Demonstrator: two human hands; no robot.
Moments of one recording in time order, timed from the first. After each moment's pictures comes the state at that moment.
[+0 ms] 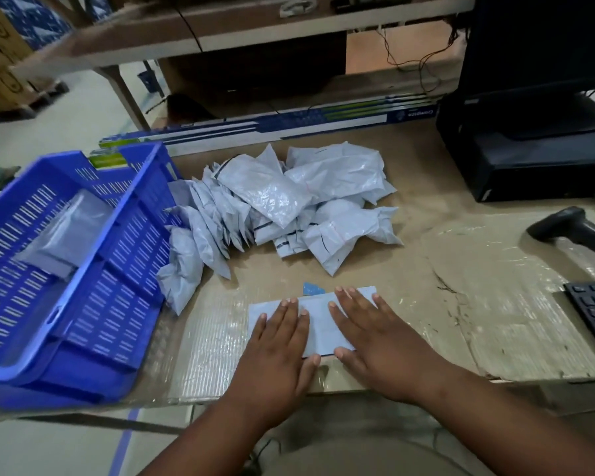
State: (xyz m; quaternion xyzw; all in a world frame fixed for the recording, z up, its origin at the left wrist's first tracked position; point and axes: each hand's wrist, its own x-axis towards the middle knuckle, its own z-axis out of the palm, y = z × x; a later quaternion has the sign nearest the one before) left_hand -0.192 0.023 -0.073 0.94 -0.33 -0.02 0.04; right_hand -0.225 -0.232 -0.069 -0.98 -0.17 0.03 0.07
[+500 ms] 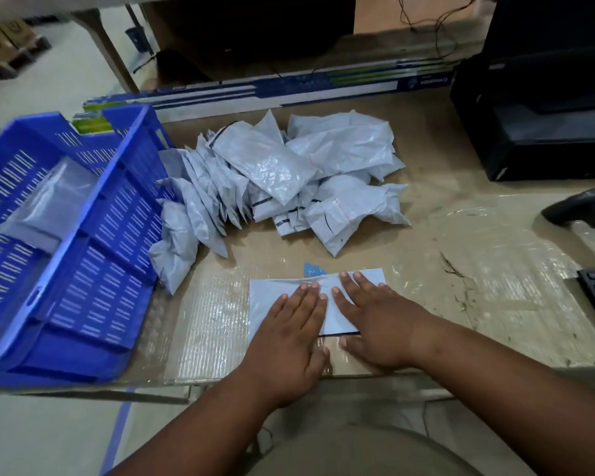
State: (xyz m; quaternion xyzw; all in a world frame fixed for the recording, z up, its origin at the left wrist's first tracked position) left_hand -0.186 0.007 -0.081 0.92 -0.38 -0.06 0.06; right_hand -0.196 -0.229 -0.037 -0.95 -0.14 0.28 0.01
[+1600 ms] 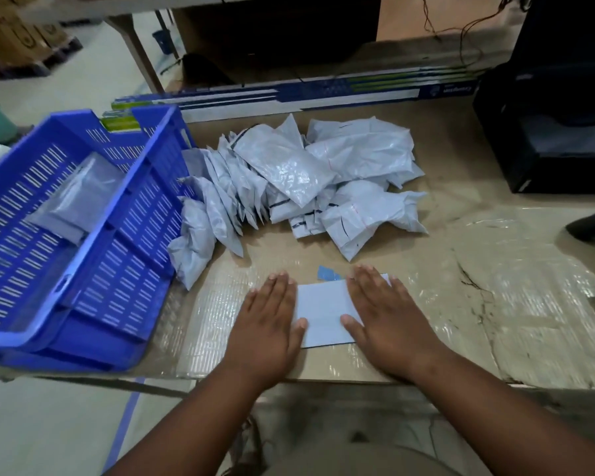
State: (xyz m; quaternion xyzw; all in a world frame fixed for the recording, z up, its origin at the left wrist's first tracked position) left_hand -0.162 0.042 -0.095 0.97 -0.24 -0.03 0.03; right_hand -0.197 -0.223 -0.089 -0.99 -0.08 0.08 0.08
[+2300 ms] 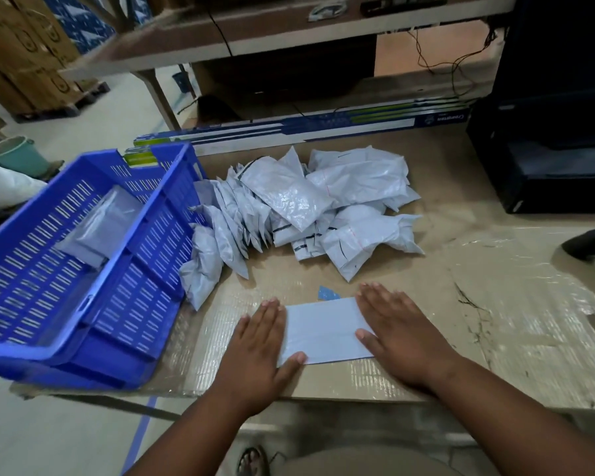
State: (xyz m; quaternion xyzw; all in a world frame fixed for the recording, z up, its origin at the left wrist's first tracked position) left_hand -0.172 0.065 -0.085 0.97 -0.24 -0.06 0.03; right_hand -0.192 -0.256 -0.082 -0.99 -0.12 0.07 0.08
